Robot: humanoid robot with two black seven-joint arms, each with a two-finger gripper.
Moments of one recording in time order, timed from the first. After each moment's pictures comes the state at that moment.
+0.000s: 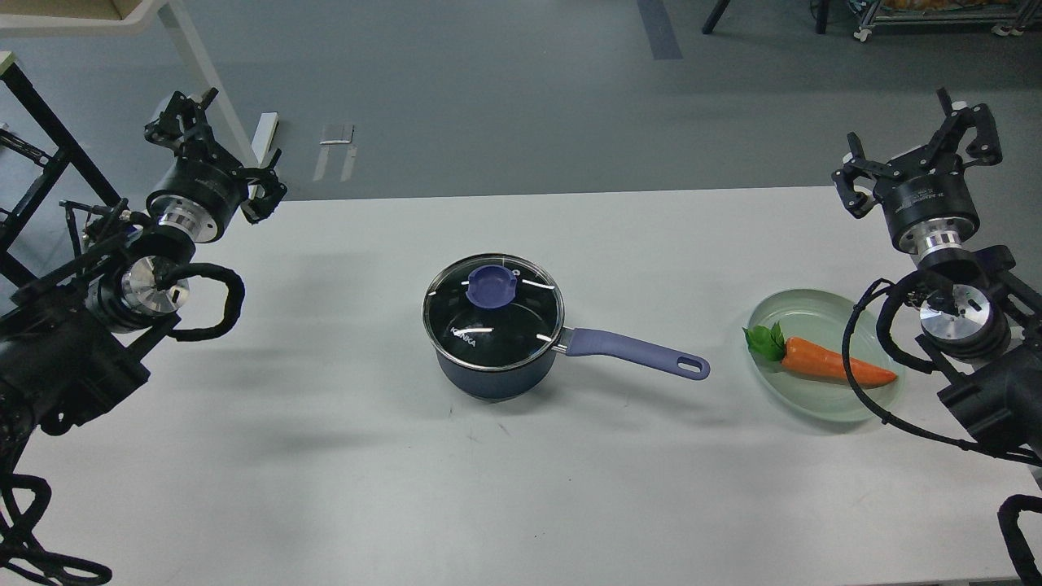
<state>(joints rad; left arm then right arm) -0.85 0.42 -0.45 -0.61 -0.32 -0.25 -0.36 0.70 -0.38 0.84 0.60 0.17 0.37 0.40</state>
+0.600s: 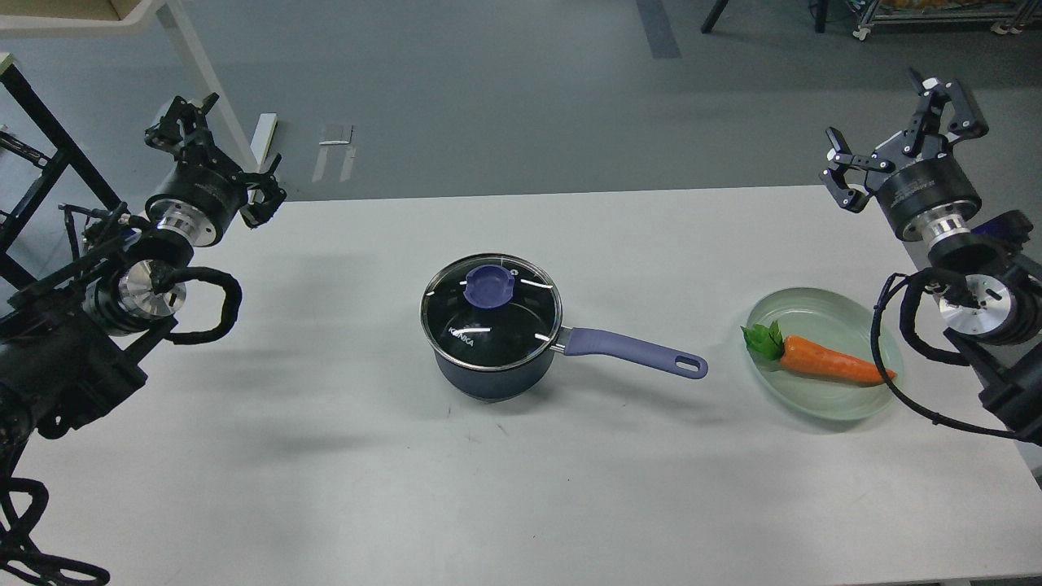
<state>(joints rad) -0.85 0.43 -0.44 -0.61 -0.28 -0.26 -0.35 0.82 -0.61 0.55 0.82 0.04 0.35 0.40</state>
